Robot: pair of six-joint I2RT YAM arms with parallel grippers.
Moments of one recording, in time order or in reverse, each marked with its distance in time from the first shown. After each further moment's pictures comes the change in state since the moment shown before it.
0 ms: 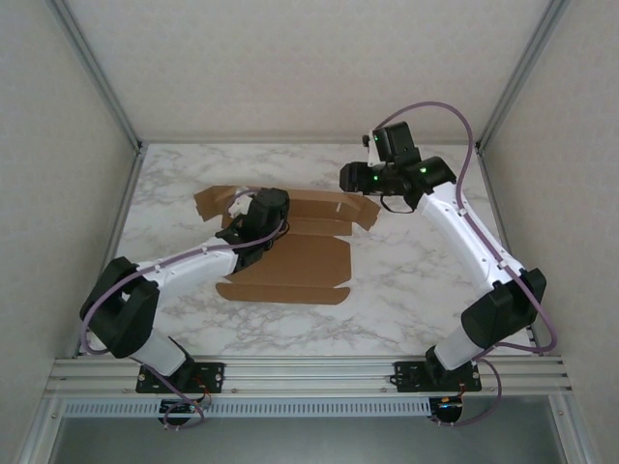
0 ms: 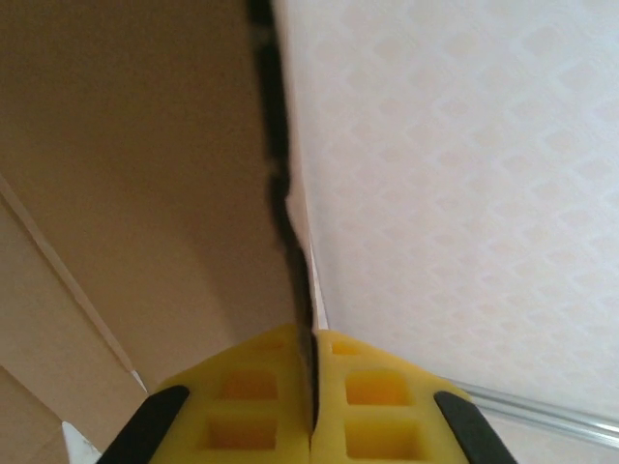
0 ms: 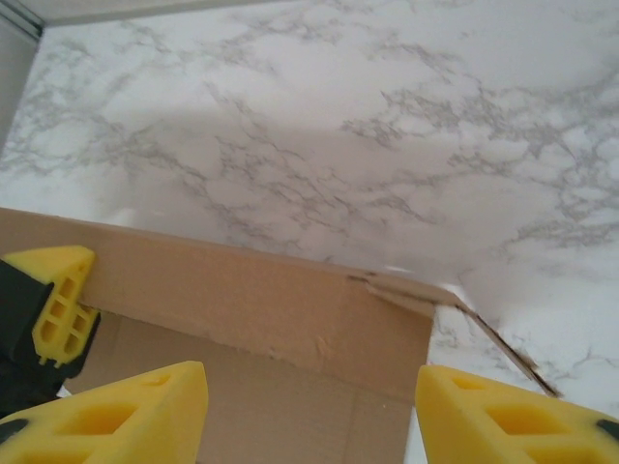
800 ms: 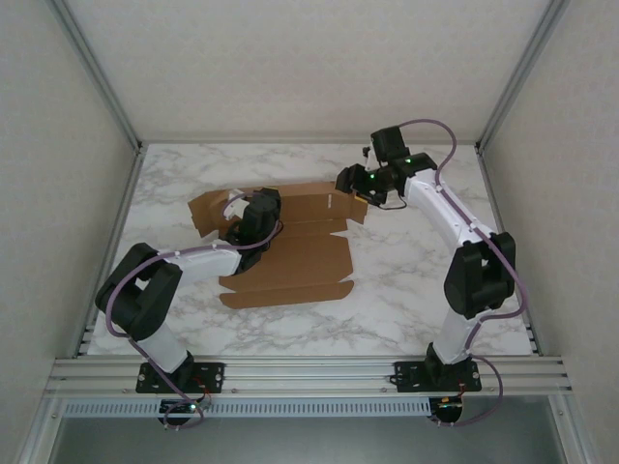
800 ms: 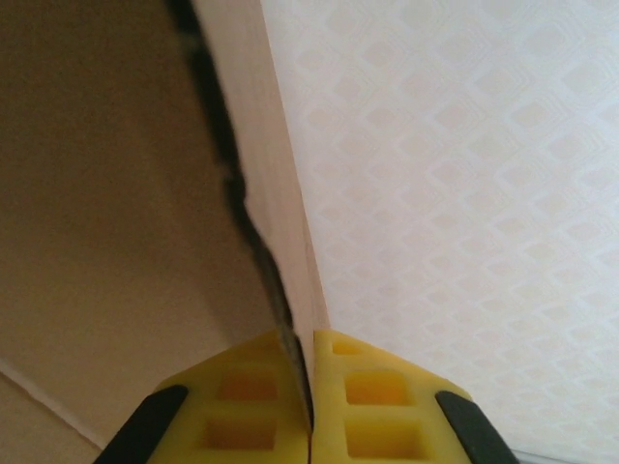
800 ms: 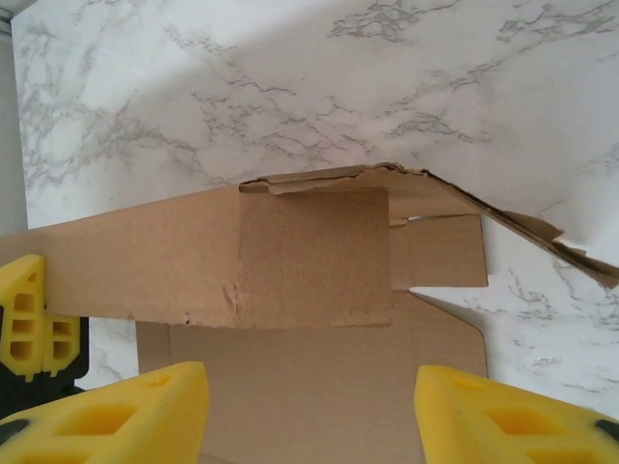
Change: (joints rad) left arm 0.079 0.106 -0.108 0.324 -0.026 0.068; right arm -0.092 0.219 -0.002 0.072 -0.245 0.198
